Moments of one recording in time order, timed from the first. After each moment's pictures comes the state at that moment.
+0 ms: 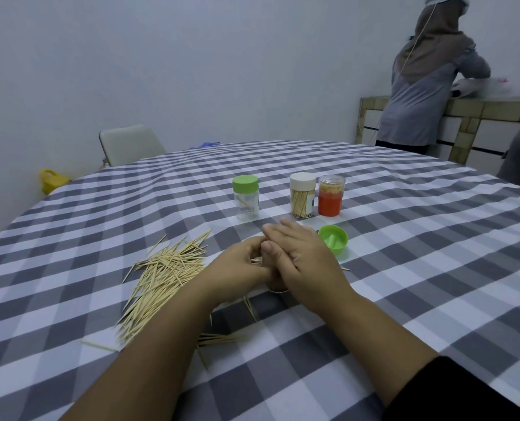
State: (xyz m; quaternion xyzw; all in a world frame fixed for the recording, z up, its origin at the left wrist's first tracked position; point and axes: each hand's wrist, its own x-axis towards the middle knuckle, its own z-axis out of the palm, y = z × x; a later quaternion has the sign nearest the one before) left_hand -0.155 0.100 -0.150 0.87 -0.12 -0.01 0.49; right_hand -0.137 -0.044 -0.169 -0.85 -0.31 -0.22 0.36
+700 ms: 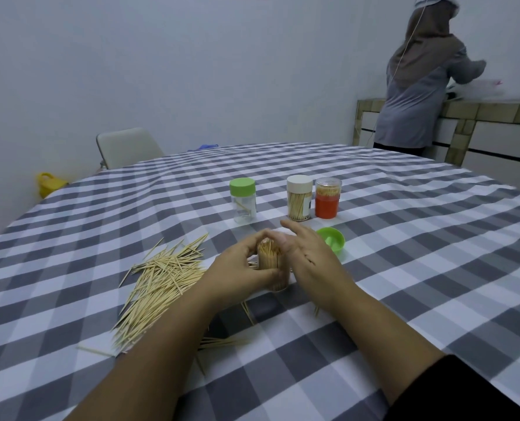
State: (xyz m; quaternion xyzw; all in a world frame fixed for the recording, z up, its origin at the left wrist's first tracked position) left_hand -0.158 0.097 -0.151 0.89 -0.10 0.06 0.44; right_hand -0.134 -0.058 -0.163 -0.86 -0.23 -0.10 0.45
